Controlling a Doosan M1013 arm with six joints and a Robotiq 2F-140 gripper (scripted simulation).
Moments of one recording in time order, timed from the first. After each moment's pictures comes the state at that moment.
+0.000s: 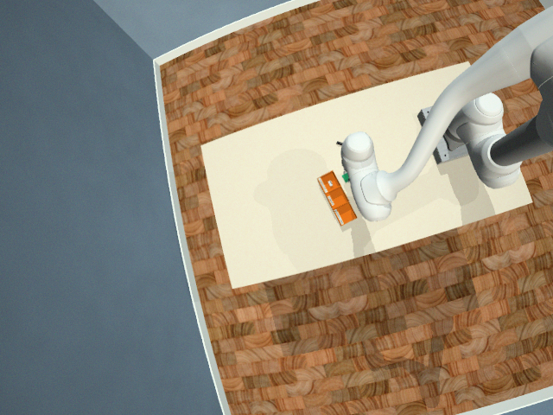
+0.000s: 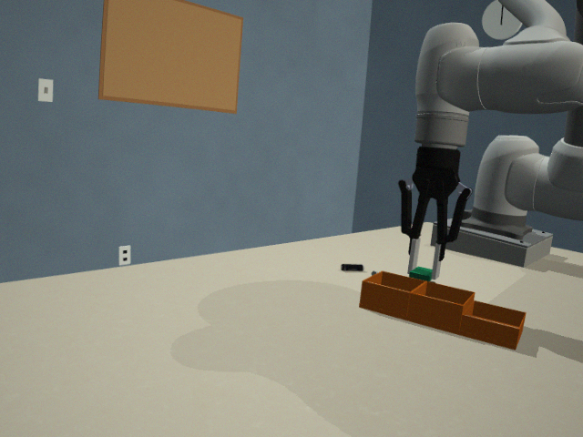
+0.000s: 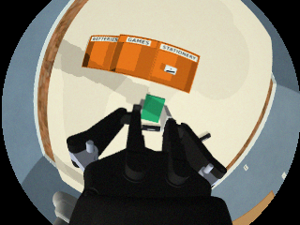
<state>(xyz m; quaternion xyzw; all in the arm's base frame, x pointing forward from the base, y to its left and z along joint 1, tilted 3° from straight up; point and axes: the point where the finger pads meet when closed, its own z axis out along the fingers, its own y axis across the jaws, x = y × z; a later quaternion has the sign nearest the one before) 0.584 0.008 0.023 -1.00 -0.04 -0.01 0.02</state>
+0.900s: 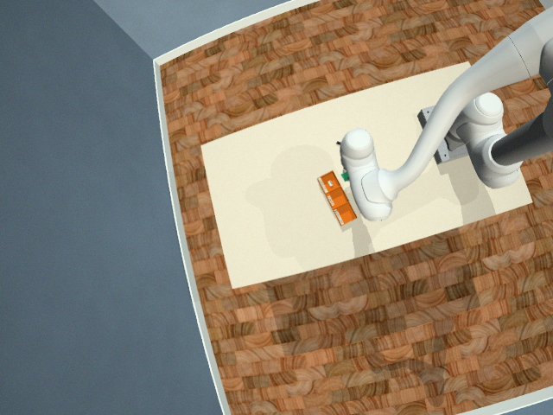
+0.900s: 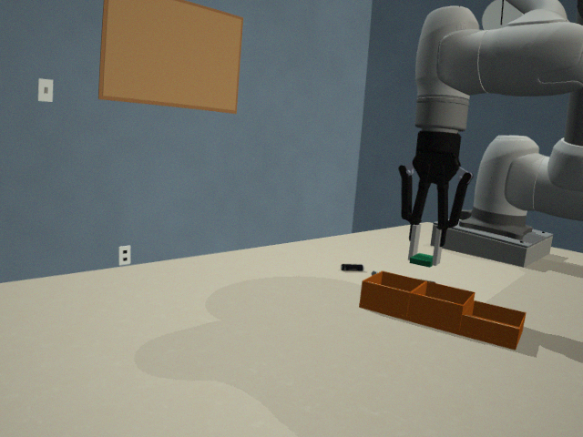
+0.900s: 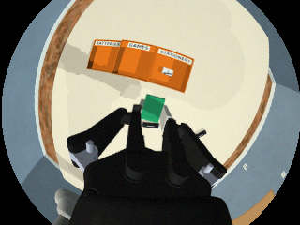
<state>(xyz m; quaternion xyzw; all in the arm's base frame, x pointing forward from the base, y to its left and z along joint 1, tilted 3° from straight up) 0.588 0.006 0.050 -1.00 -0.04 -0.01 0.02</state>
